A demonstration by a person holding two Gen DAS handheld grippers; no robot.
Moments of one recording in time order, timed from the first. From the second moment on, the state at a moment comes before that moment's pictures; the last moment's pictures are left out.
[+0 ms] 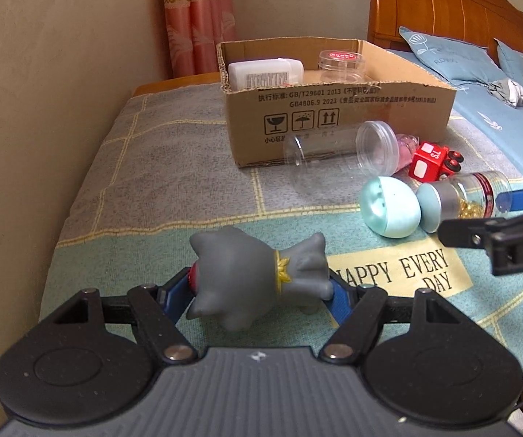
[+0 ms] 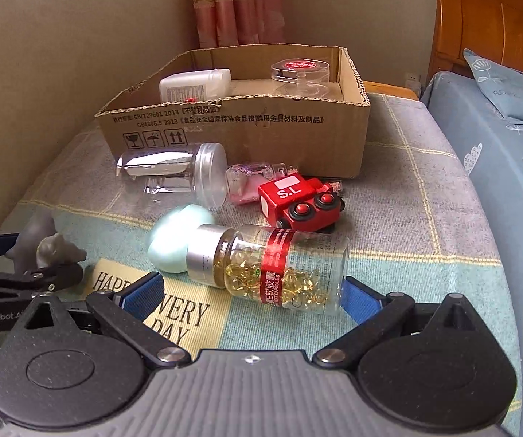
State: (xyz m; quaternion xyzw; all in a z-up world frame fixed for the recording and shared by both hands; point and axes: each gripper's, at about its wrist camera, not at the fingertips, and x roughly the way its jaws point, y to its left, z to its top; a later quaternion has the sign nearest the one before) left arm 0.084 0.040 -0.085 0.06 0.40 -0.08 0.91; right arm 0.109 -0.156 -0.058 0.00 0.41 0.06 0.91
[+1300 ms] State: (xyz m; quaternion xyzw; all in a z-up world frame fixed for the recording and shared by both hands) left arm 0.102 0.043 -0.081 0.06 0.42 -0.11 0.90; right arm 0.118 -0.154 -0.057 -0.06 0.42 0.05 0.90
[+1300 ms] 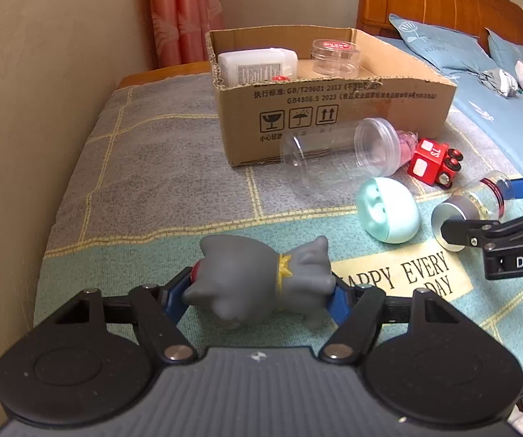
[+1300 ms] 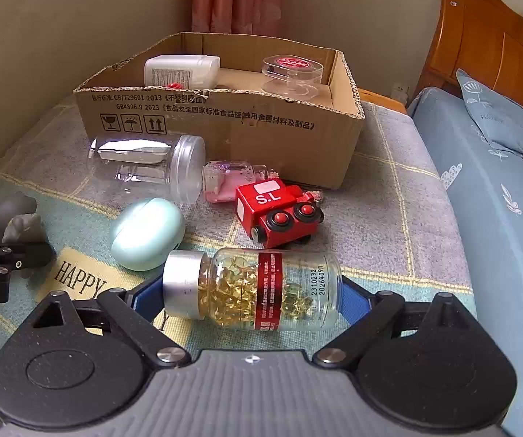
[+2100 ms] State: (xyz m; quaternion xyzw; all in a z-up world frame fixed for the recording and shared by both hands) left arm 0.113 0.028 -0.003 0.09 0.38 -0.14 0.91; right arm 0.146 -0.188 0.033 -0.10 0.39 0.15 0.90
